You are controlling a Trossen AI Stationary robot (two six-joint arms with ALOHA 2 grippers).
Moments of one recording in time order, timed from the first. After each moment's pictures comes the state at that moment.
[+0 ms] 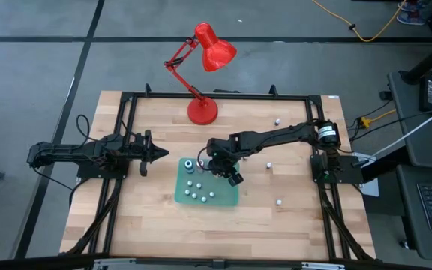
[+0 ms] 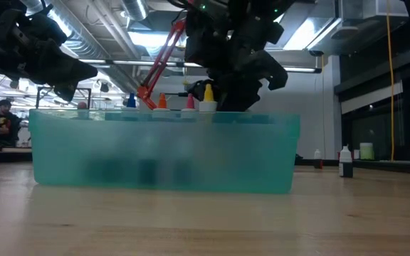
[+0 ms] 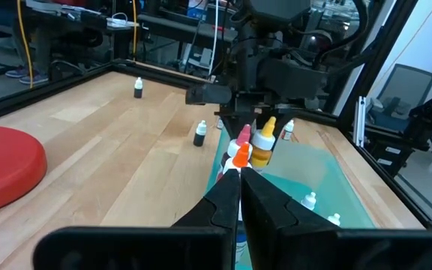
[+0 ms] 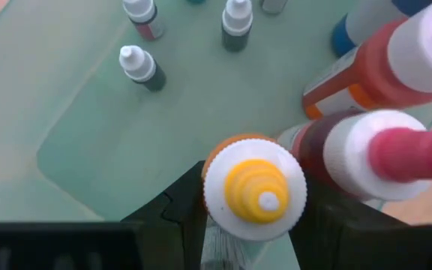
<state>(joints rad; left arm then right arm) 0.07 0.12 0.01 0.03 -0.01 -0.25 0.00 2.00 1.48 -0.62 -0.23 -0.50</state>
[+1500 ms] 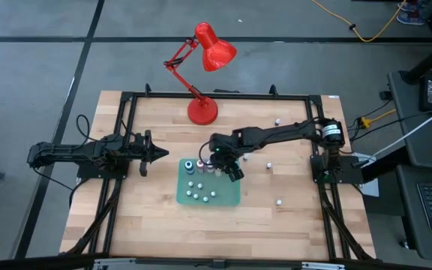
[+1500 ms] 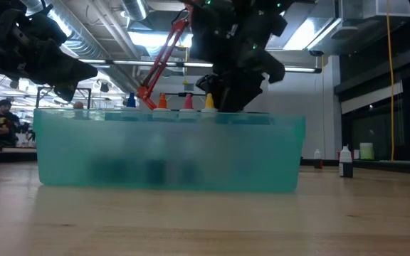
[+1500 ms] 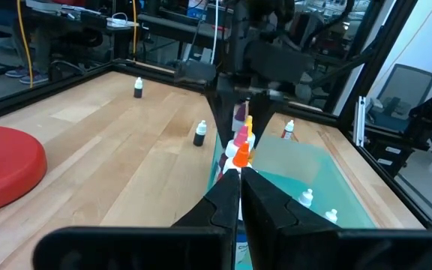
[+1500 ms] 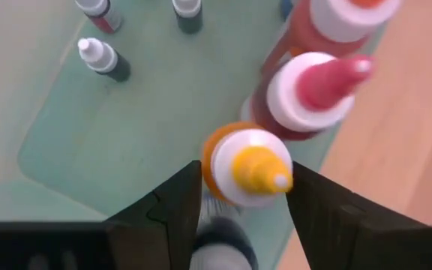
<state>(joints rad) 0.07 0.12 0.01 0.03 -0.01 -0.25 -0.02 1.96 1.48 -0.67 -0.16 -0.45</state>
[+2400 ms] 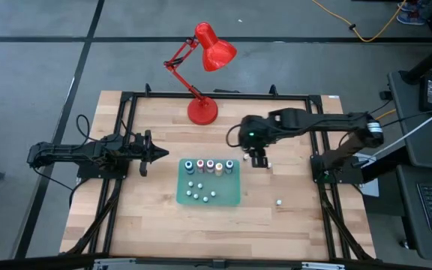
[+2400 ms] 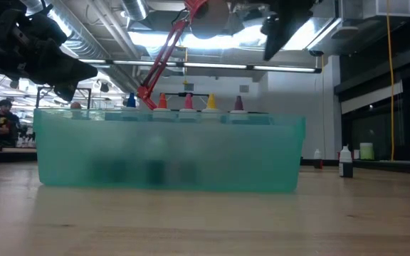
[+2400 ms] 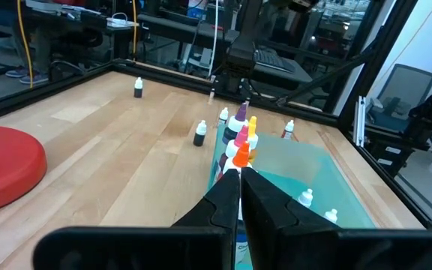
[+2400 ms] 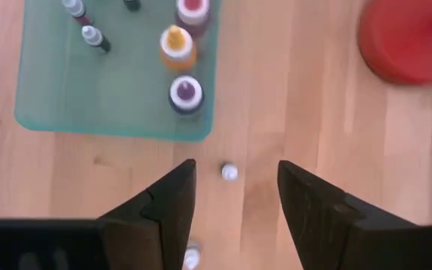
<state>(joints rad) 0.07 0.12 0.01 0.03 -0.01 -0.25 -0.03 1.56 1.51 -1.08 0.05 -0.10</state>
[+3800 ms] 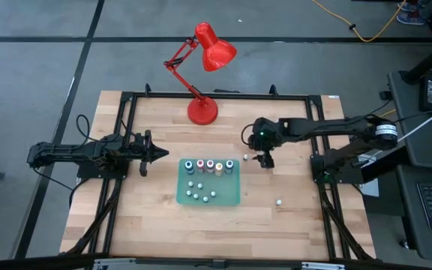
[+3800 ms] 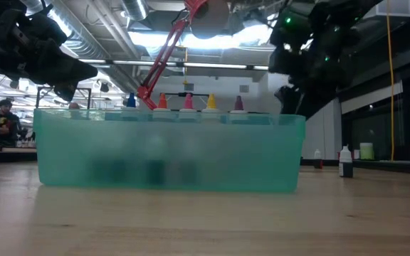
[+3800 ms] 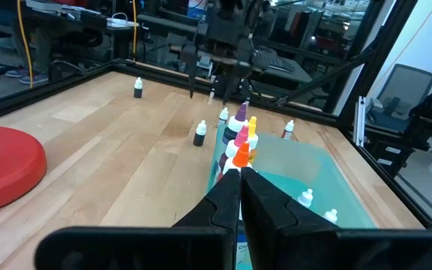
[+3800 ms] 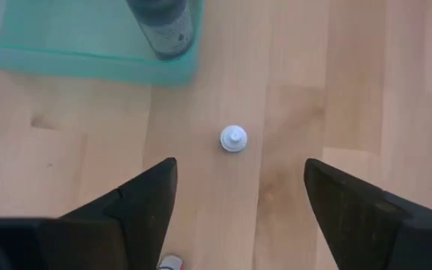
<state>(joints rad) 0.07 0.12 0.01 0.03 -0.01 -0.25 -0.21 1.41 0.86 -0.52 -0.14 -0.27</state>
